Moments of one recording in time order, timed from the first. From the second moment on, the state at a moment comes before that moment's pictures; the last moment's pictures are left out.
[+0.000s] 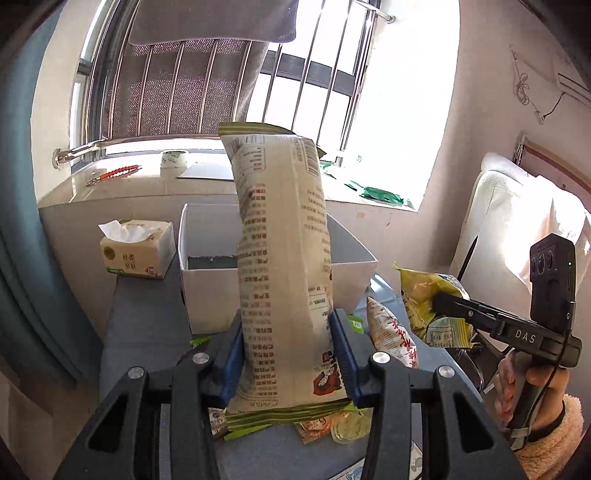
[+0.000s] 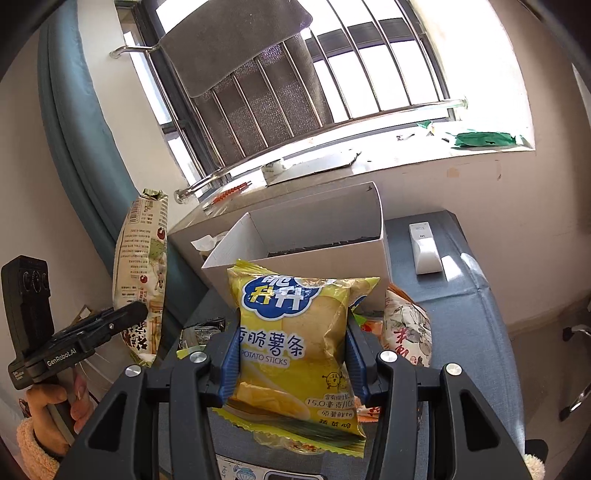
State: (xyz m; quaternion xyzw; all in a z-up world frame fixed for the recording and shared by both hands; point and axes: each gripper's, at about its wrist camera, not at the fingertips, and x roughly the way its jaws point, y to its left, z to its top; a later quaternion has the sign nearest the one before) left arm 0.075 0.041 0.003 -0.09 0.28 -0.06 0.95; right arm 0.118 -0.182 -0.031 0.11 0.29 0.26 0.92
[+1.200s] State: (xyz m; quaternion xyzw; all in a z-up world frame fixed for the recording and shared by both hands) left arm 0.169 0.089 0.014 -0.04 0.29 -0.01 0.96; right arm 0.216 -0.170 0.014 0.07 0.27 0.20 0.94
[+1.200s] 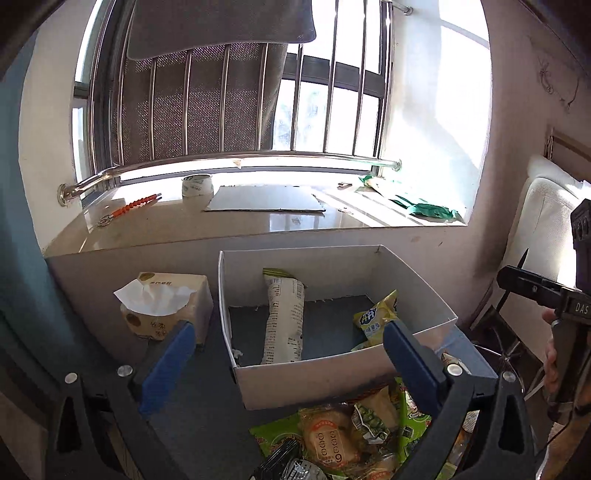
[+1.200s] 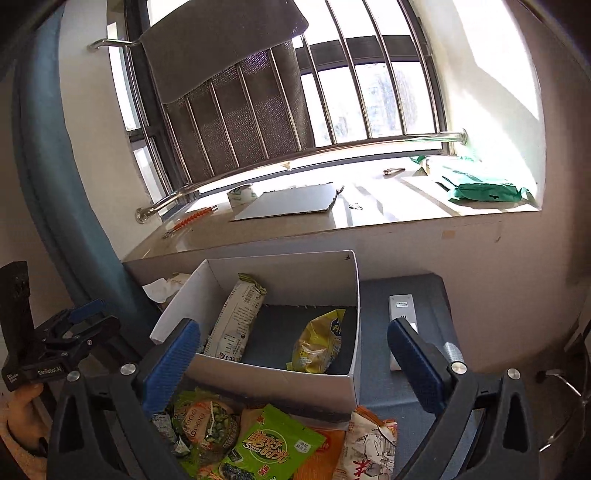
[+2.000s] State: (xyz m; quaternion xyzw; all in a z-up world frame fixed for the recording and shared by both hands) left arm 0.016 0.058 -0.069 -0.13 0.32 0.00 0.94; right arm 0.070 -0.241 -0.098 0.12 0.30 0.15 0.93
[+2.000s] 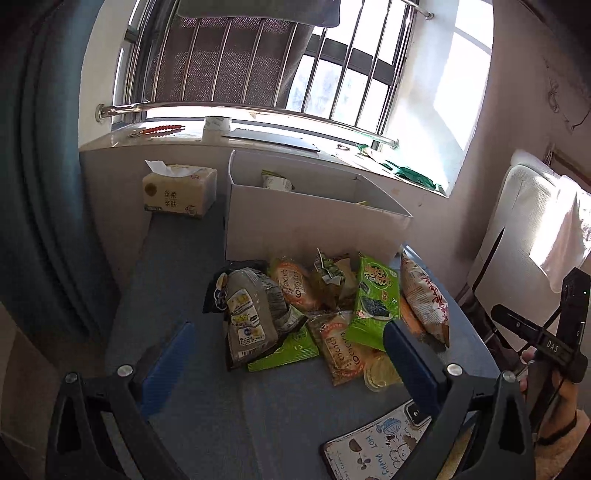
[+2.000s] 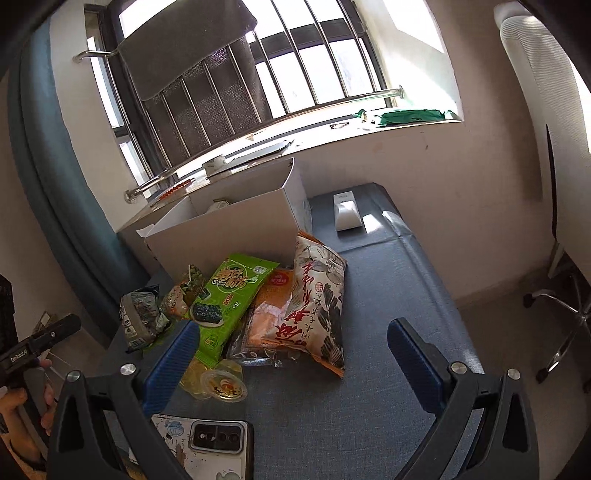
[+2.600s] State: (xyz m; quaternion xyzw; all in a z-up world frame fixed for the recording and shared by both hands) left arm 0.029 0.064 -0.089 -0.14 0.34 0.01 0.93; right arm 0.197 -0.235 -0.143 0.16 0.45 0.18 0.86
